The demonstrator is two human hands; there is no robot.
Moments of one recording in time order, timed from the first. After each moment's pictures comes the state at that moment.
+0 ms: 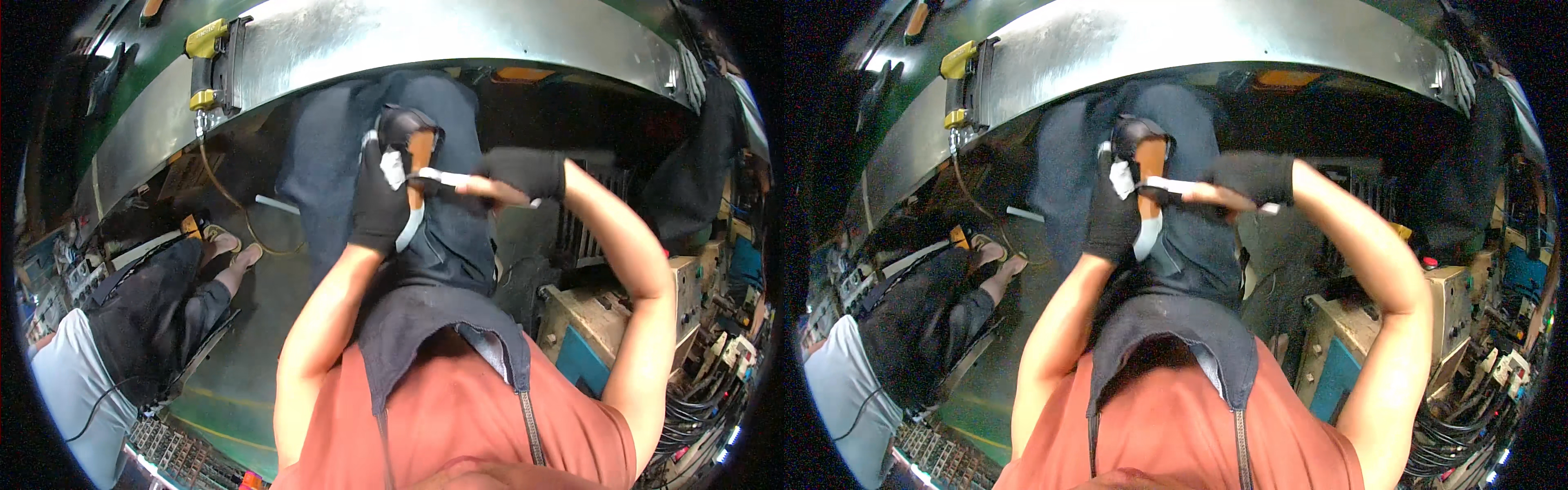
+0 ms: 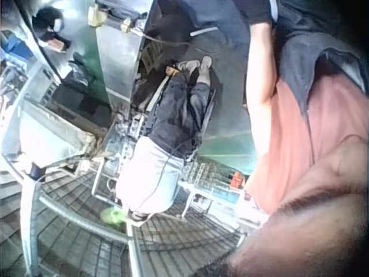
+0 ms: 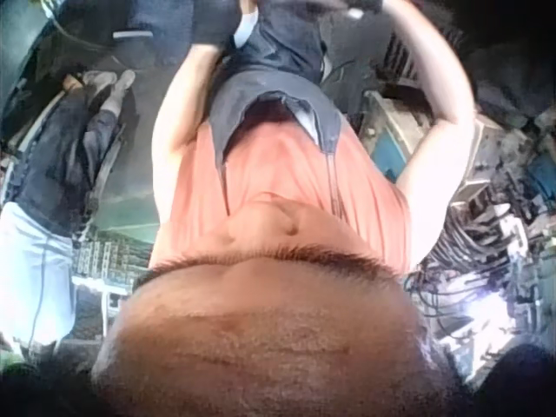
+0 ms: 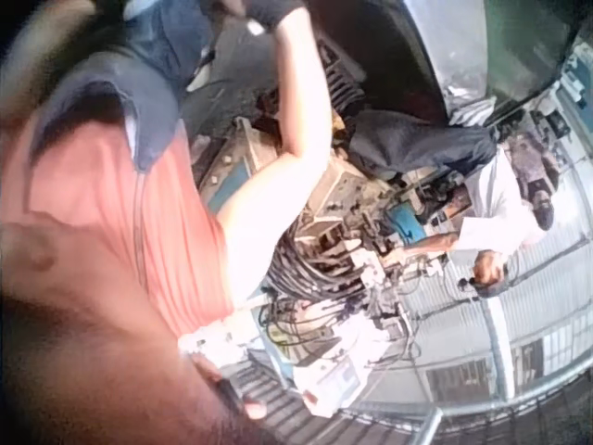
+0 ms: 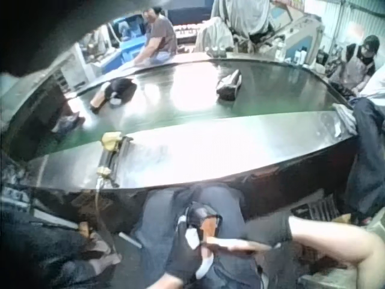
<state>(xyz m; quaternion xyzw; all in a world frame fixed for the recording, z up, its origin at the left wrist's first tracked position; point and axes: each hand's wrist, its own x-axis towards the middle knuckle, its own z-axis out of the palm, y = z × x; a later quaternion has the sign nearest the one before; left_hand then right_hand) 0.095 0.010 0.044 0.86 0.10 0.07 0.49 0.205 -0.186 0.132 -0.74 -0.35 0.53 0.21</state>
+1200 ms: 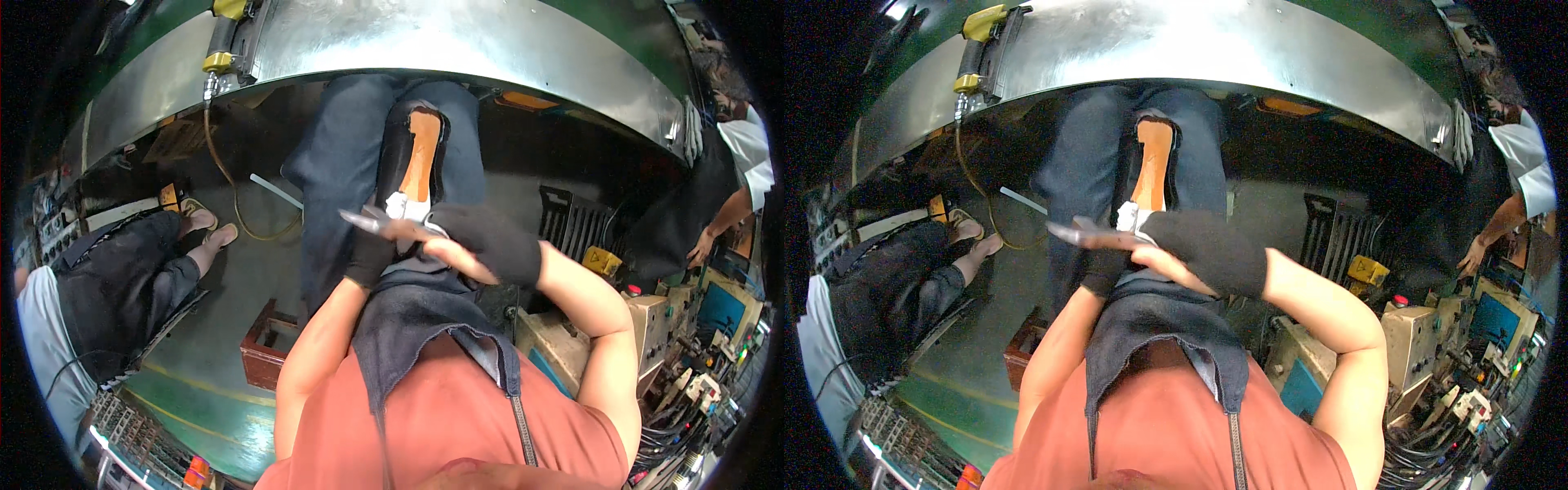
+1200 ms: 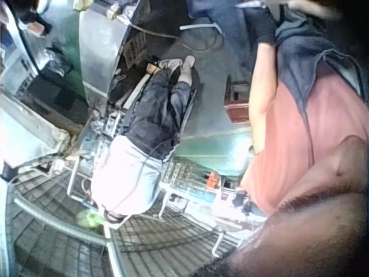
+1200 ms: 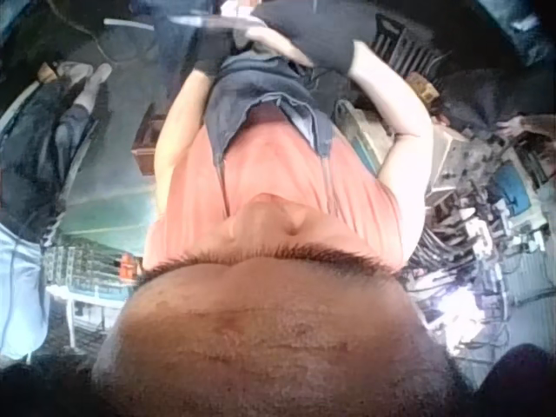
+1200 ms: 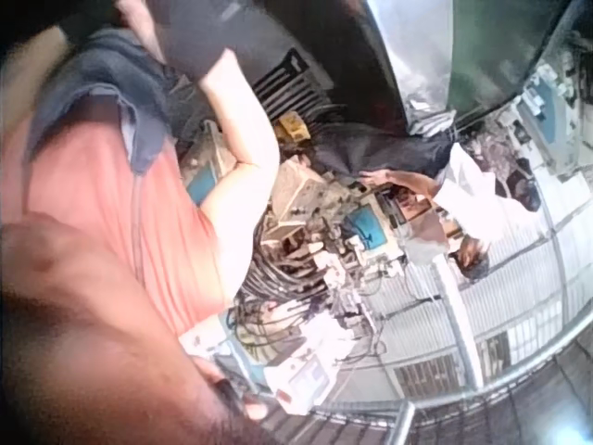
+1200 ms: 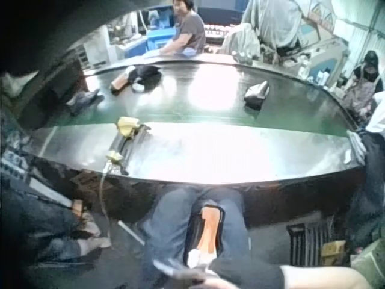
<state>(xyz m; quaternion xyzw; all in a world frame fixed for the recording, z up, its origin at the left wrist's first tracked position) 0.019 0.030 -0.021 0.79 0.00 -0.05 0.61 0.138 -0.148 0.163 -0.74 -0.44 0.36 0.37</state>
